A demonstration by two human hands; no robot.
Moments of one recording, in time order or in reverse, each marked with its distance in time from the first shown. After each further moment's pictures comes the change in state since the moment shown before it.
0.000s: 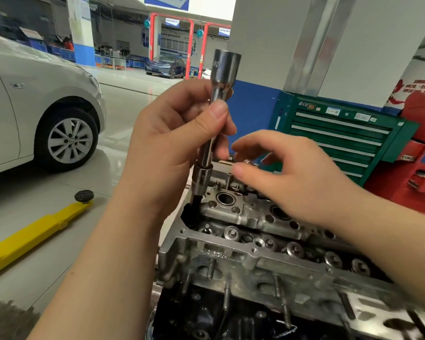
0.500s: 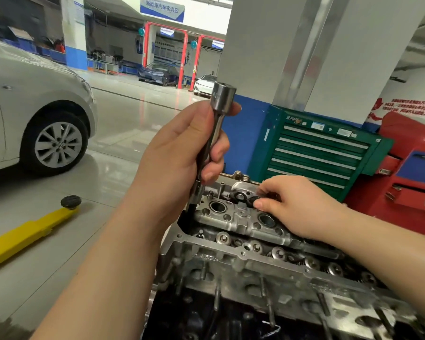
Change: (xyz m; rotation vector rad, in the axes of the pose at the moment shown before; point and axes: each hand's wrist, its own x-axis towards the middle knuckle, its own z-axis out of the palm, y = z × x) left_hand 0.001 -0.002 0.005 -0.051 -0.061 -0.102; right_hand -0.014 0.044 -0.008 -0.397 -0.260 0.239
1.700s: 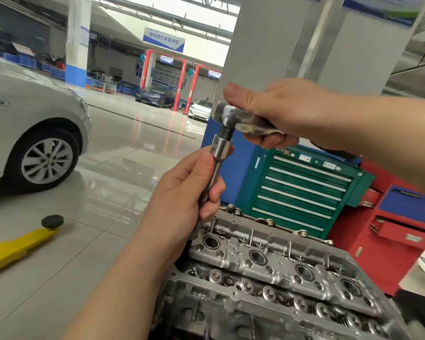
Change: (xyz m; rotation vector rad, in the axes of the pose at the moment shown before) left_hand 0.004 -0.007 0.002 -0.106 0.041 0.011; right_hand 0.050 -0.097 -0.168 0.309 -0.021 -0.128
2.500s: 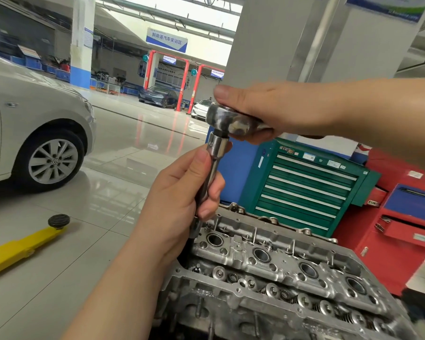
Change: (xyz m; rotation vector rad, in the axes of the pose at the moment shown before) left_hand -0.003 0.004 -0.001 -0.082 0.038 0.018; right_hand 0.015 -0.005 0.003 -0.066 -0.193 -0.210
